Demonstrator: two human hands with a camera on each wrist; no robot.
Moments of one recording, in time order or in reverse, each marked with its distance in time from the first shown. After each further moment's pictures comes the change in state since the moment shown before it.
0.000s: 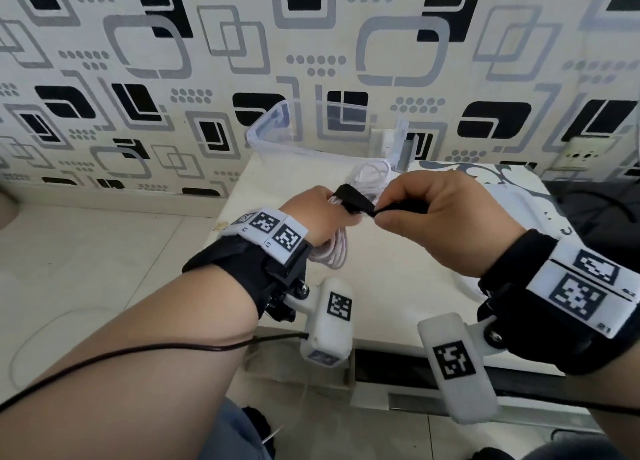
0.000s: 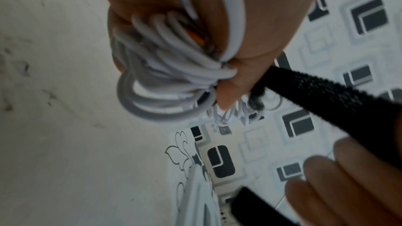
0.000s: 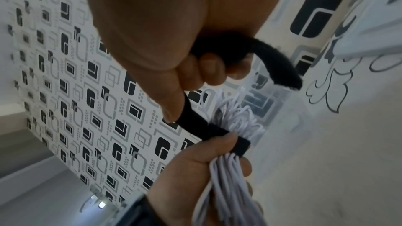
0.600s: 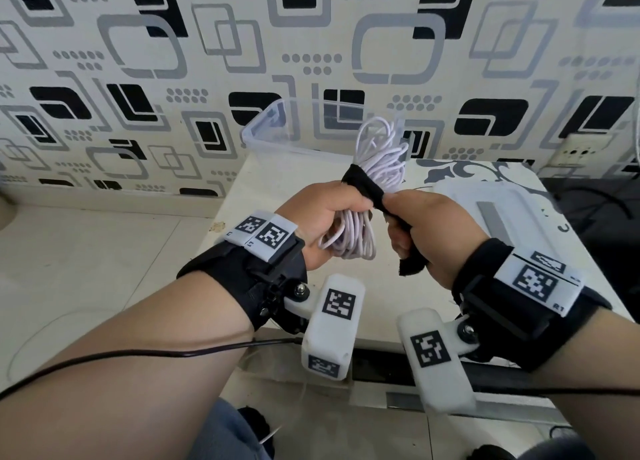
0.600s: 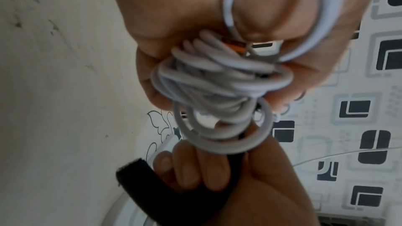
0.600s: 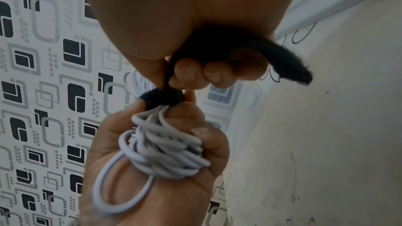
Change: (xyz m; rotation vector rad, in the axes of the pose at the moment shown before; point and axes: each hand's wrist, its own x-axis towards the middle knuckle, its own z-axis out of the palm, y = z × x) left_hand -0.012 0.002 0.012 -0.995 -0.187 0.031; right_hand 0.008 0.010 0.019 0.476 0.014 0.480
